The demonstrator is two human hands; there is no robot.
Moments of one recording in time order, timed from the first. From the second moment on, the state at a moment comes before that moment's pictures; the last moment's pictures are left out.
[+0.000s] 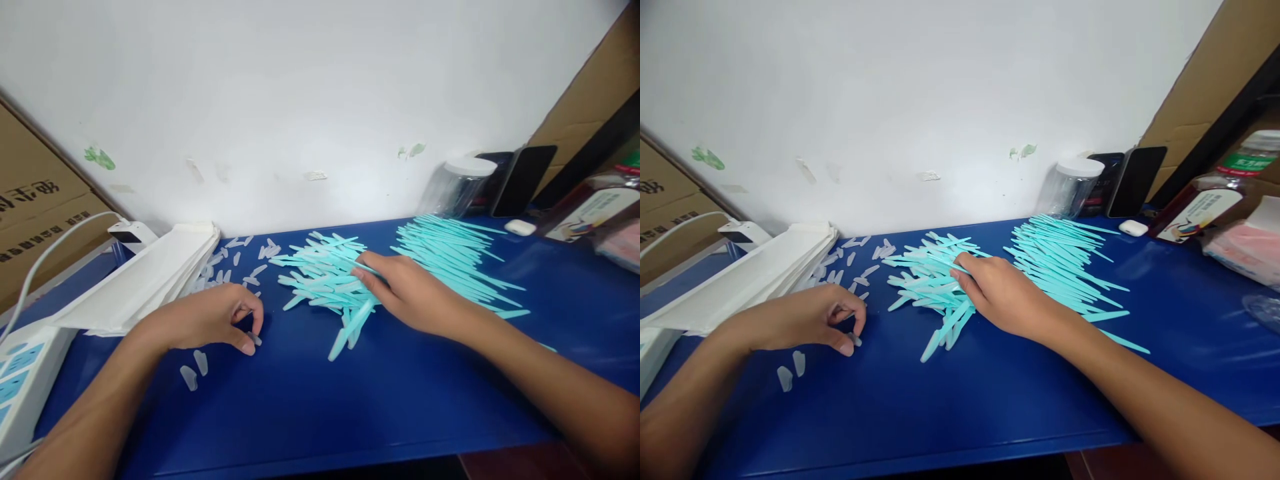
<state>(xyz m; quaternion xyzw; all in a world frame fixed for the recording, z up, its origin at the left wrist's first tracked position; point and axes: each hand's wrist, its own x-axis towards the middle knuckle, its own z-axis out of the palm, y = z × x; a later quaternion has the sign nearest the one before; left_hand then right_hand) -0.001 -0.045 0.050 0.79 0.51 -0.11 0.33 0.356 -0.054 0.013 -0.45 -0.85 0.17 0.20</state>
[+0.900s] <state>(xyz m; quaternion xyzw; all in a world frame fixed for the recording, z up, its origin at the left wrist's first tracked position) 0.055 -0.063 0.032 0.71 0.49 0.39 0.32 0.351 -0.059 0.019 -0.37 -0.82 0.40 0.16</state>
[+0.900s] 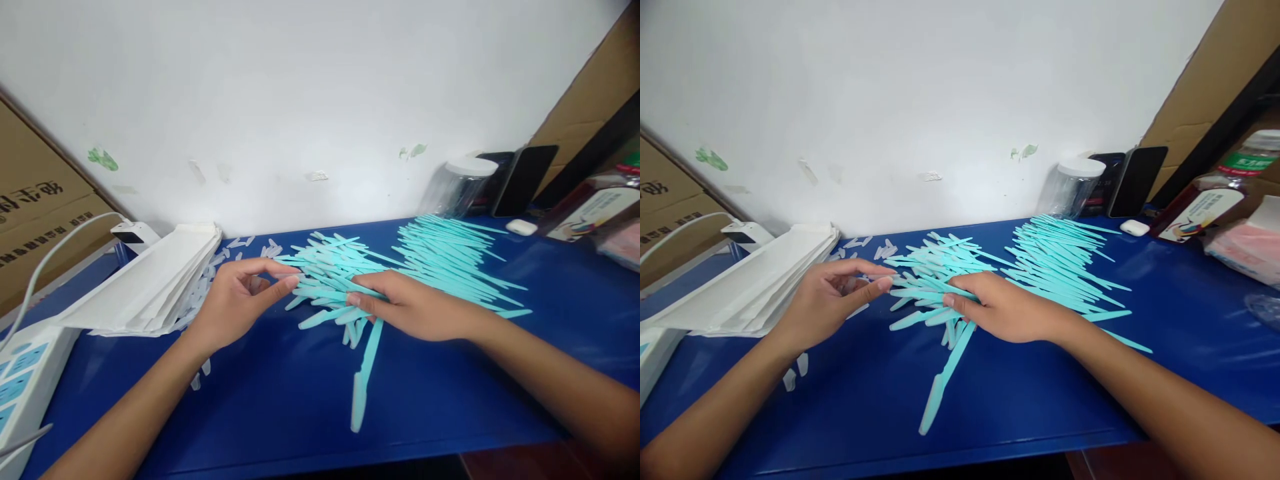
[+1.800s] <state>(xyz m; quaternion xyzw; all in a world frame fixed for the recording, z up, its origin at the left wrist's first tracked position) 0.064 -0.069 0.020 0.71 0.47 0.43 0.29 0.351 -0.063 0.022 -0.35 -0.81 0.45 0.13</state>
